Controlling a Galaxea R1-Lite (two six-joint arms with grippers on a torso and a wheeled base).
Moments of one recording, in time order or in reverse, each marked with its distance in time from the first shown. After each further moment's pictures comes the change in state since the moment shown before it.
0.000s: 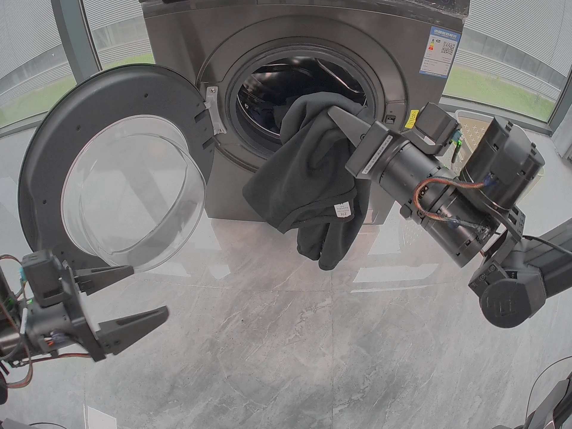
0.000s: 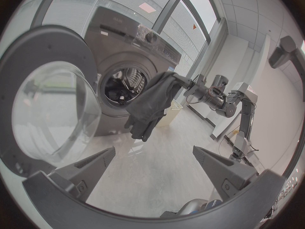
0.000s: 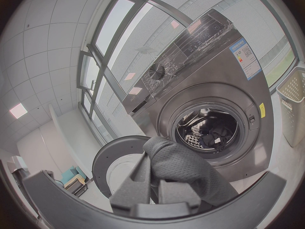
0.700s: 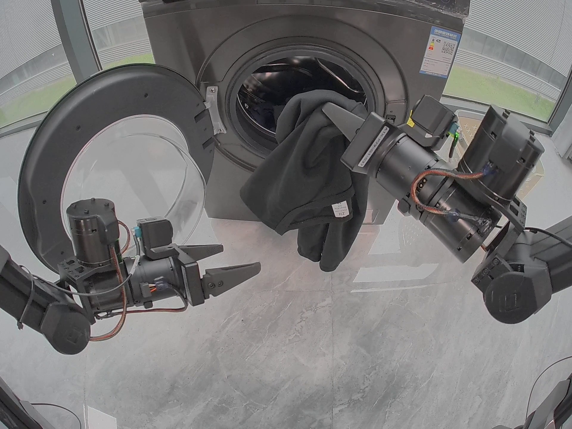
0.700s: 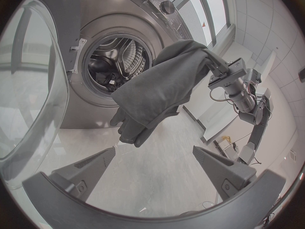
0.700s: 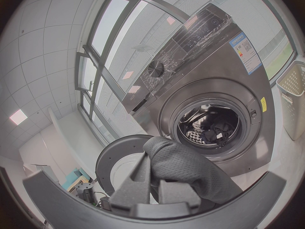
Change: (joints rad) left arm -0.134 0.602 -0.251 -0.302 0.003 -0.129; right arm 0.015 -0.015 -0.038 0.083 -0.007 0.041
